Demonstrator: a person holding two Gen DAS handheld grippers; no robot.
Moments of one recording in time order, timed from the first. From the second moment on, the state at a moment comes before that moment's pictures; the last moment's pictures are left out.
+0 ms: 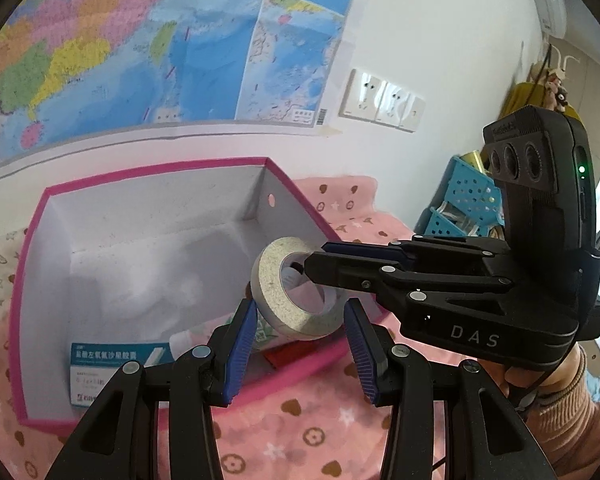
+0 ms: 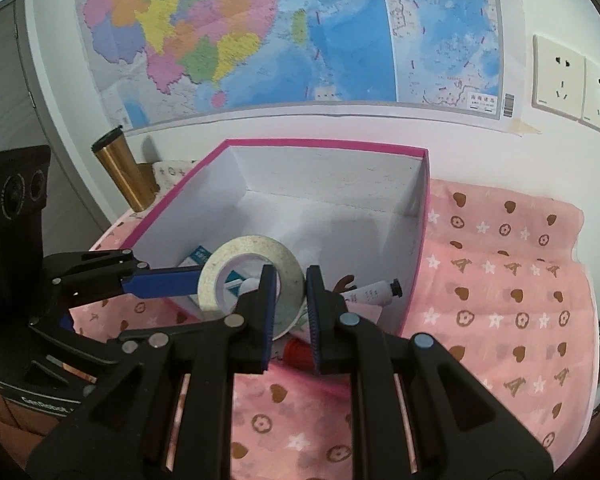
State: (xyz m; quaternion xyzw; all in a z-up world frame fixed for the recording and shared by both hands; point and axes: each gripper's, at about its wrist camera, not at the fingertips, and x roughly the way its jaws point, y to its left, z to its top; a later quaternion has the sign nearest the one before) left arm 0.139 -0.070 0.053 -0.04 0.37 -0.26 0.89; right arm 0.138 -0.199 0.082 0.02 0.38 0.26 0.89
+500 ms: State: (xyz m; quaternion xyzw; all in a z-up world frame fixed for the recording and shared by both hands) left arm 0.187 -0.069 0.030 -0.06 0.41 -0.25 0.88; right arm 0.187 -0.192 0.056 0.01 0.42 0.23 0.88
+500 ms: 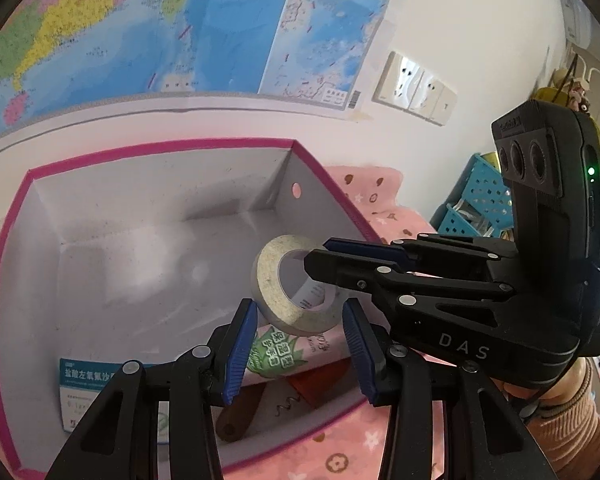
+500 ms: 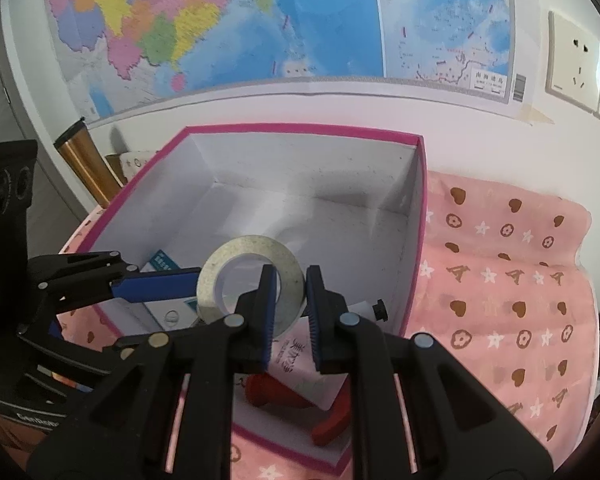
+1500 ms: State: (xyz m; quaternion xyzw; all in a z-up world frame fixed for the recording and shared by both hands) left arm 0.102 -0.033 0.041 -0.05 0.36 -0.22 0.90; right arm 0.109 -0.238 0.073 0.08 0.39 0.26 0.88
